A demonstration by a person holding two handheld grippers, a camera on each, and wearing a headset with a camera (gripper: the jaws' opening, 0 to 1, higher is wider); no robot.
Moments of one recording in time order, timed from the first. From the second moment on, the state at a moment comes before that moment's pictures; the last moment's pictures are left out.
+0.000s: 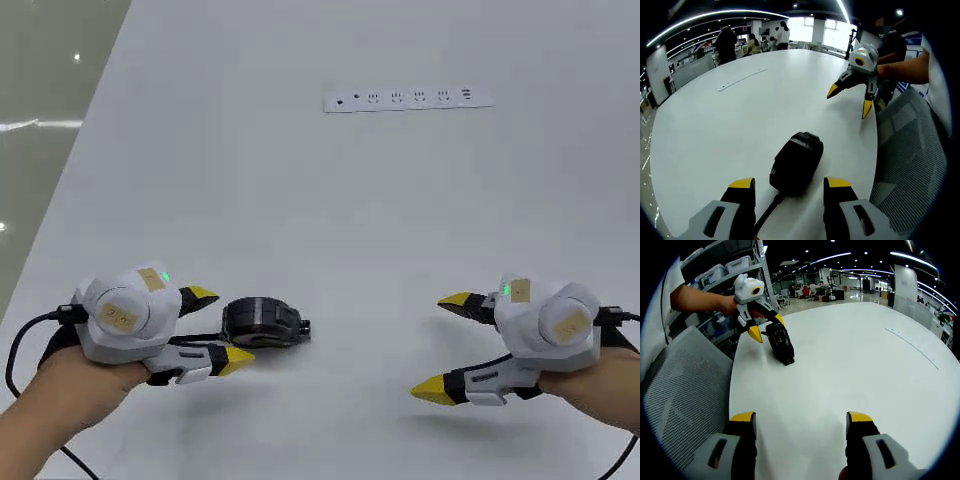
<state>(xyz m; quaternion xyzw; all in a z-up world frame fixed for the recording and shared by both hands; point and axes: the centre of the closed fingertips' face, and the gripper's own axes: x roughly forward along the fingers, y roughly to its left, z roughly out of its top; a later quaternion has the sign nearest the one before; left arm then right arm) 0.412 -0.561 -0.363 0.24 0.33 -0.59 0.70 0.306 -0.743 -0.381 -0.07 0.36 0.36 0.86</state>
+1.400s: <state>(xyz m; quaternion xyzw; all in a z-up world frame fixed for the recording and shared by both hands) 0.409 -0.572 -0.365 0.25 0.31 -0.64 0.65 0.343 -0.703 -0.391 -0.05 0.35 0.40 0.85</state>
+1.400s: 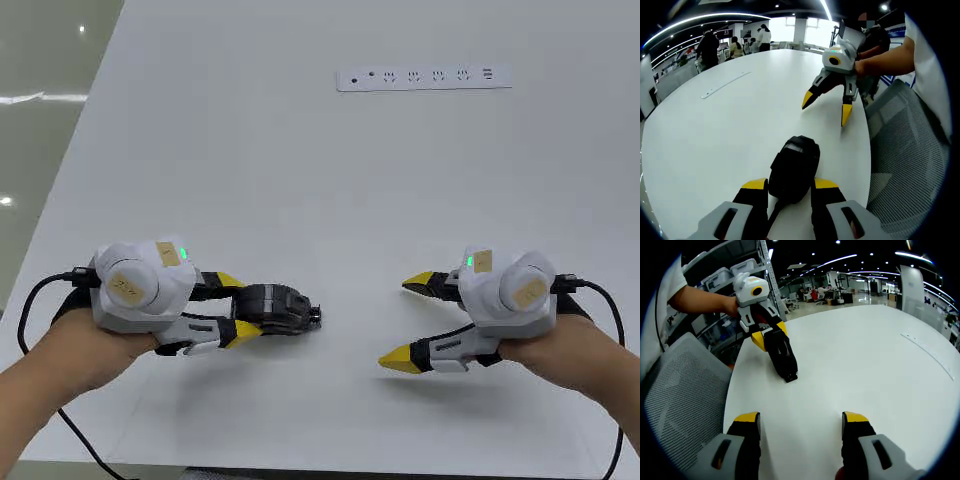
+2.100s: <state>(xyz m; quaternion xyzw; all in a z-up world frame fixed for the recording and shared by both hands) 0.412 -0.571 -0.368 0.27 0.31 -0.65 0.64 0.359 -0.682 -0.391 -0.07 0.31 0.42 0.85</state>
